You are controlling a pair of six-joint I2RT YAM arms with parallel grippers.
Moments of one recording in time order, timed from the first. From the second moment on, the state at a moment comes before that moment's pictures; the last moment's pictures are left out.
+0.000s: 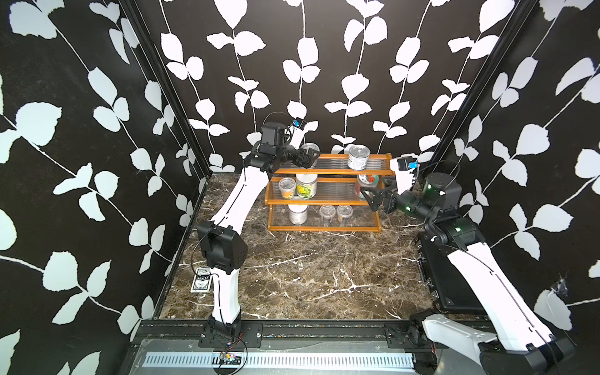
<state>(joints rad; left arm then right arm) -0.39 2.01 2.18 -0.53 0.44 0.11 0.32 1.09 1.26 -0.39 -0.41 0.08</state>
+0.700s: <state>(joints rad) -0.39 2.03 2.18 -0.54 0.45 0.11 0.32 1.09 1.26 -0.39 -0.38 0.06</state>
